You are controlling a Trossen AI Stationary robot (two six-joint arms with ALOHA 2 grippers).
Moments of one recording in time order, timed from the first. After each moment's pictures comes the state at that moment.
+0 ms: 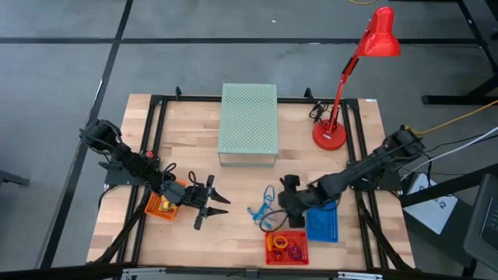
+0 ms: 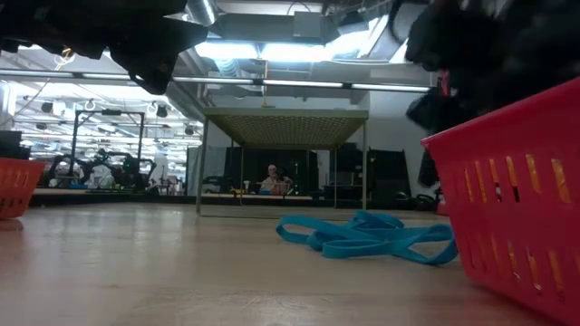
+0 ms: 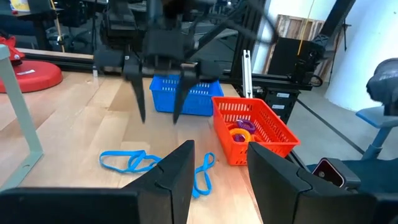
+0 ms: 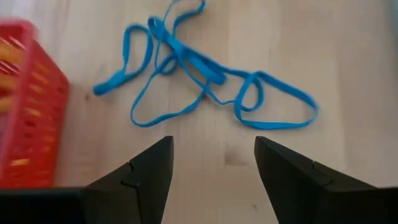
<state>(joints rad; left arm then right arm) -0.54 1.46 0.43 0.94 -0.38 -0.21 0.49 1.62 0.86 -0.27 0.23 0.35</state>
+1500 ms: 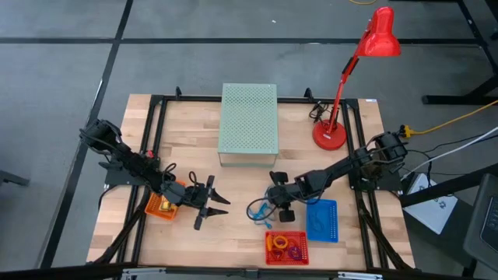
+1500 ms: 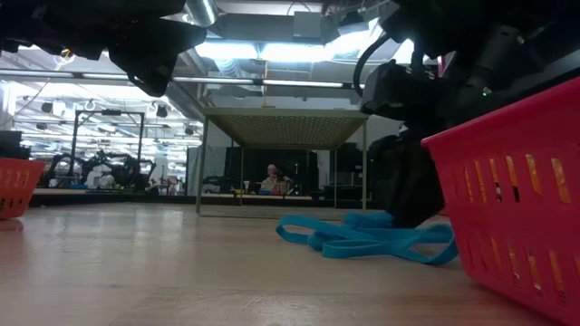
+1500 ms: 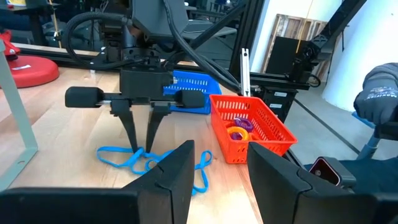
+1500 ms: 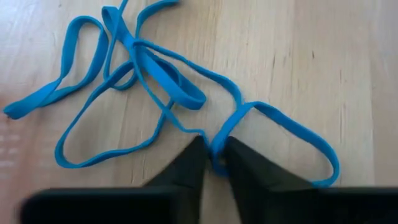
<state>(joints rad) -0.54 1.46 0.43 0.94 -0.37 -0.22 0.35 1.80 0.86 -0.09 0.11 0.19</state>
